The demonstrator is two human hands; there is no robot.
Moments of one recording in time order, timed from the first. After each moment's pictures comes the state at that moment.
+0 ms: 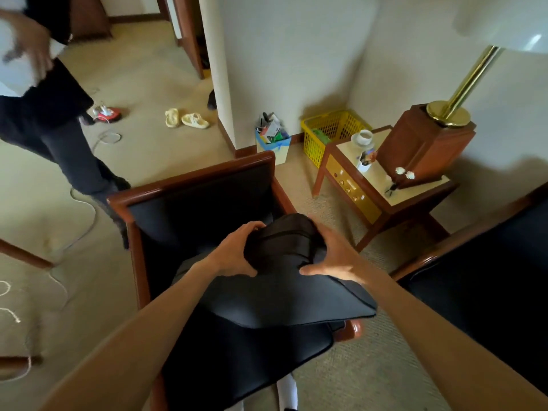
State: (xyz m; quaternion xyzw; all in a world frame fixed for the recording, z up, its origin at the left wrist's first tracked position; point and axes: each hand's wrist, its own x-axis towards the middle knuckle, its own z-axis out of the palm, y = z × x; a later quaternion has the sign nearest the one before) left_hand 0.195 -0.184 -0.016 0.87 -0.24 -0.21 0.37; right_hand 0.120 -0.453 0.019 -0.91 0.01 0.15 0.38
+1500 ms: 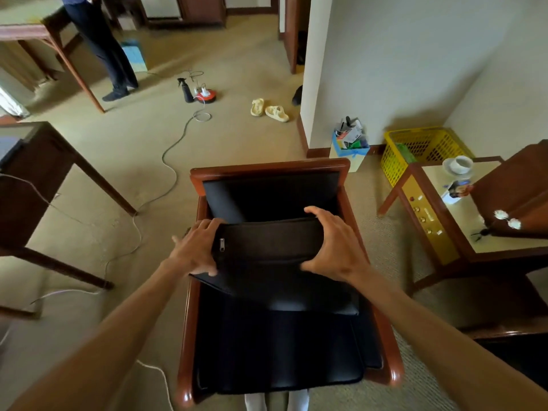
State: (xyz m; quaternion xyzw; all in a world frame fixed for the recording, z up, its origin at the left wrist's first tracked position) left_hand 0.157 -0.039 0.011 0.98 0.00 -0.16 0.14; right_hand 0.179 -0.353 0.045 -0.93 -0.21 0.02 0.31
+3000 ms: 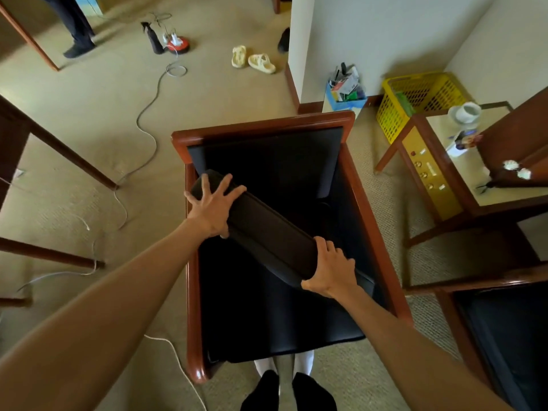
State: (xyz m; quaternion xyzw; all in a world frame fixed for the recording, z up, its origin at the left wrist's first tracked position) left_hand 0.219 -0.041 -0.054 0.97 -0.07 -0.23 -0.01; right_hand 0.127 -0.325 -0.101 -0.96 -0.02 0.25 0.13
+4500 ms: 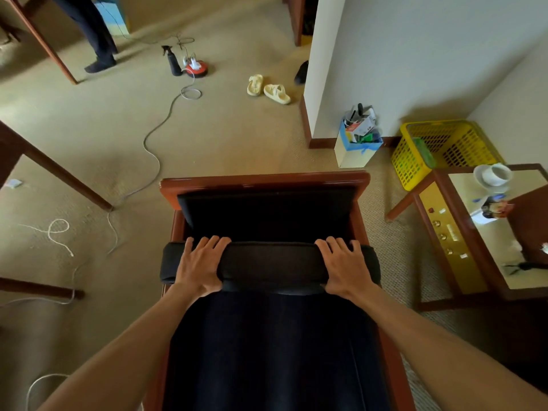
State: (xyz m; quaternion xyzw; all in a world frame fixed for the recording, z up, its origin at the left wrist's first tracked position) left_hand 0.298 -0.034 -0.125 0.99 -0.03 -0.14 0.02; right_hand 0.349 -0.362 -0.122 -0.96 -0.25 0.09 -0.05
